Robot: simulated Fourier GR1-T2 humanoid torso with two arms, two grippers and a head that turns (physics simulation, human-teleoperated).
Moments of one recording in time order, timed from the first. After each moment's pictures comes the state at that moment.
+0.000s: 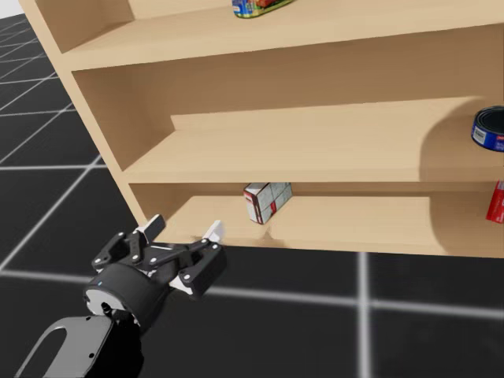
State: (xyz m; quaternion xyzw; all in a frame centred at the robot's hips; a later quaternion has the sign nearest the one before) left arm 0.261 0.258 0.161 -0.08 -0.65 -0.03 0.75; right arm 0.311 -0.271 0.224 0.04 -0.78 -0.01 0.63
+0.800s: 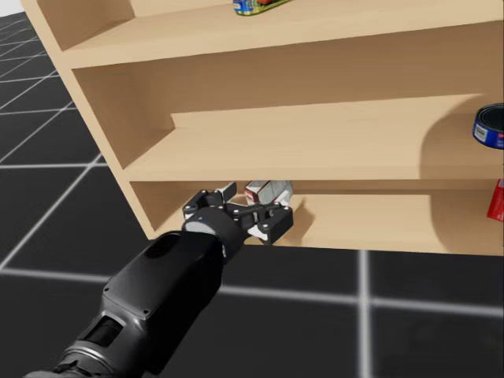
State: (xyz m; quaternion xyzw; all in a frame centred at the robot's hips) left arm 0.378 0.212 0.127 -0.09 -0.62 -0.10 0.77; right arm 0.312 -0.272 0.224 0.04 -0.78 -0.01 0.63
